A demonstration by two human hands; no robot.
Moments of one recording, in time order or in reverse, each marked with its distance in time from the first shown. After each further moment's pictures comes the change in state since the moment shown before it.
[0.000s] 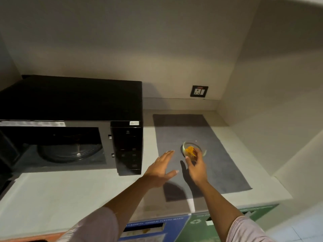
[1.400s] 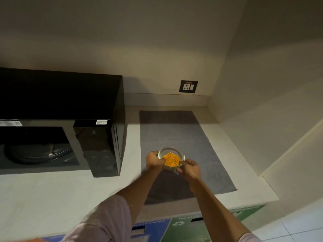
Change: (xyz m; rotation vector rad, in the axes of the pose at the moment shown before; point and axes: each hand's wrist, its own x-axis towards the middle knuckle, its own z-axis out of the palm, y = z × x) left_hand 0.092 0.043 0.056 -0.527 0.389 -0.574; right_hand 0.044 0.048 -0.034 0.375 -0.014 0.492
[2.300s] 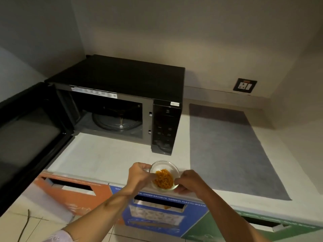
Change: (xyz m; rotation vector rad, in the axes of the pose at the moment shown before) left_hand -0.131 -0.116 -0.219 -0.102 0.130 -0.238; right_hand -0.164 0.021 0.110 -0.785 -0.602 0.134
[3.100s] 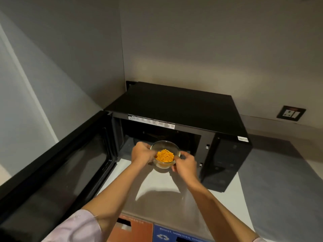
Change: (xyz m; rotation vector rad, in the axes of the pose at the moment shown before) left_hand 0.123 0.076 -0.203 0.036 0.280 0.088; right_hand 0.046 -0.214 0.154 0.346 0.367 -0.422
